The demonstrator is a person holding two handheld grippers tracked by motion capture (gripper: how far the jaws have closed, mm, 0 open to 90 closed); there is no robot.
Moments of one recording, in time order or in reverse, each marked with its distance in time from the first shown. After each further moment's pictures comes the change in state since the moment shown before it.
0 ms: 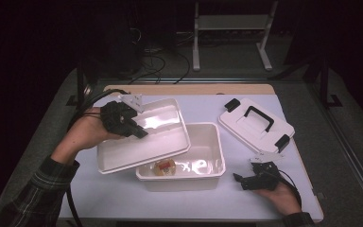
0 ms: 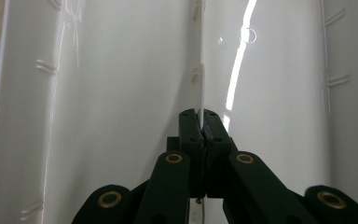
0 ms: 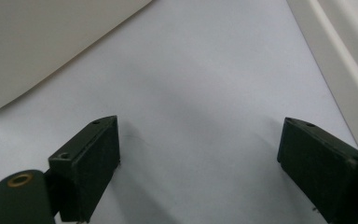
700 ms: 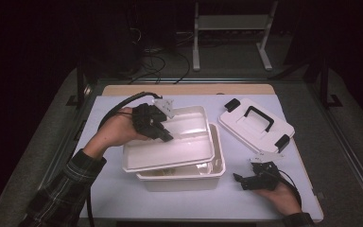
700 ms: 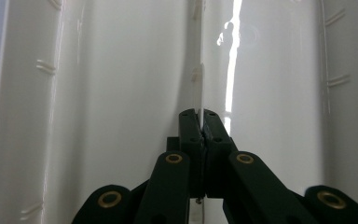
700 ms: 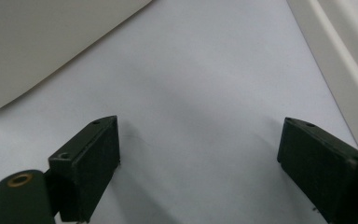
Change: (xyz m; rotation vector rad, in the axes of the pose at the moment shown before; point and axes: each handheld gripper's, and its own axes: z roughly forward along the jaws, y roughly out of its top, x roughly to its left) left arm -0.005 0.048 0.045 -0.001 -0.084 0.121; right arm 0.000 0.000 0.000 0.000 0.000 -0.002
